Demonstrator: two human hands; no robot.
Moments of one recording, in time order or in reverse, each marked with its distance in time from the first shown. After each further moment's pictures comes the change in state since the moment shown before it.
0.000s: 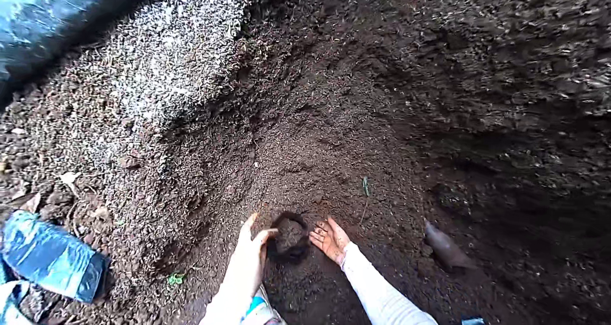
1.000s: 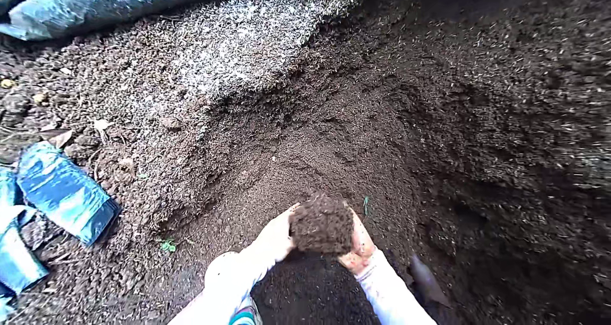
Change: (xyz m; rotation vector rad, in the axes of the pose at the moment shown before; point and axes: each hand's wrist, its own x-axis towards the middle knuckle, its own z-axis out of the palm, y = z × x) left_hand 0.016 0.039 -0.001 -0.364 -0.277 -0.014; right_hand -0.142 -0.054 0.064 -0.134 -0.508 -0.210
